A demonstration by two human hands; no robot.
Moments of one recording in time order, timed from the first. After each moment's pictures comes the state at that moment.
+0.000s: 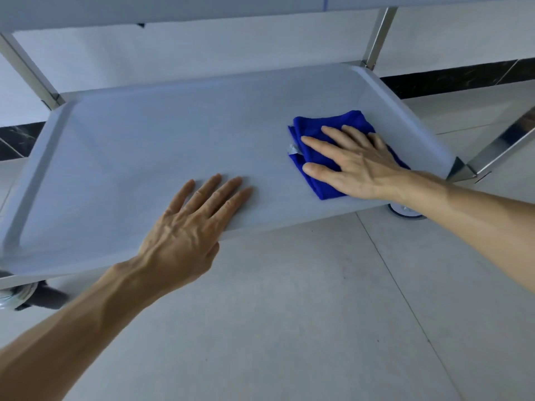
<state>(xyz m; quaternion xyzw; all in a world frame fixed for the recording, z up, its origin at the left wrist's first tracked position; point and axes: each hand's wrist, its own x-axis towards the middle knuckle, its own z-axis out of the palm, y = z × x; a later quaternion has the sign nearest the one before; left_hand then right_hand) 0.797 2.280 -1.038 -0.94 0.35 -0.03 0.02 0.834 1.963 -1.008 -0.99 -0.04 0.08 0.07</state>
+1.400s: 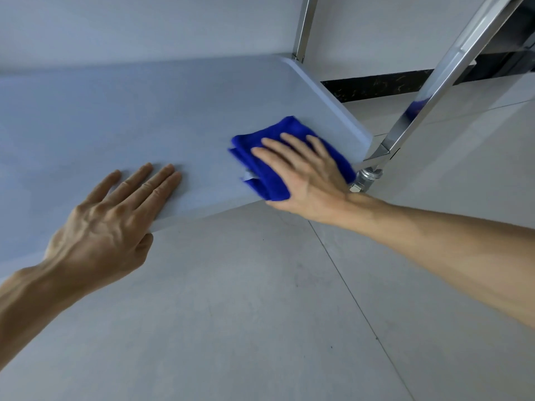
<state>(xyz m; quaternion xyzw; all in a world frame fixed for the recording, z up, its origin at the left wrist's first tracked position) 0.870 2.278 -1.072 -0.94 0.34 -0.02 0.04 0.831 1.942 -1.053 -0.96 -0.16 -0.25 -0.03</state>
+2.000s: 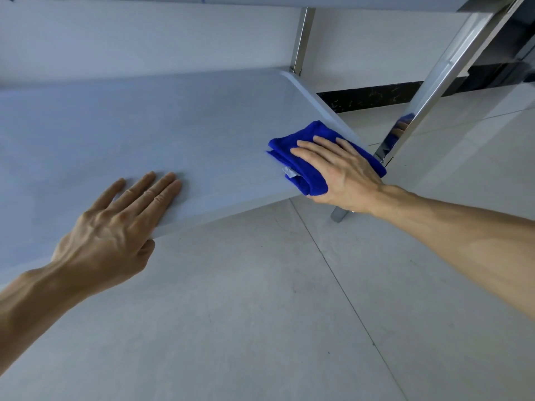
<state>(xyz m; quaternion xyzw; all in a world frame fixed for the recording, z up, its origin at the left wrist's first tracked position) 0.860 2.276 -1.061 -0.94 0.35 -0.04 0.03 0.830 1.872 -1.032 -0.98 -0.15 -0.12 -0.05</state>
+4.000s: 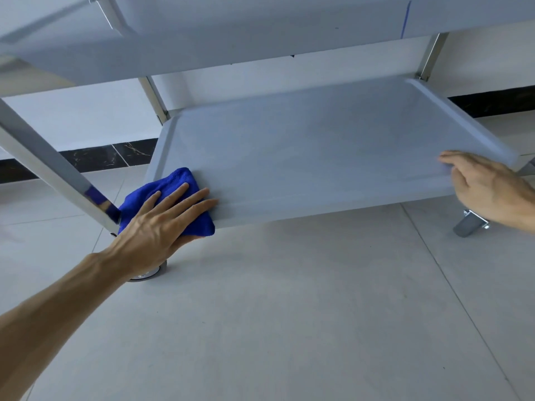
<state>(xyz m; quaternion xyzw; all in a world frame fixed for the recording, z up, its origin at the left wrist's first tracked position) 0.805 2.442 -1.020 -0.95 0.31 -0.06 0.05 0.823 1.892 -1.025 -0.99 0.00 -0.12 0.13</state>
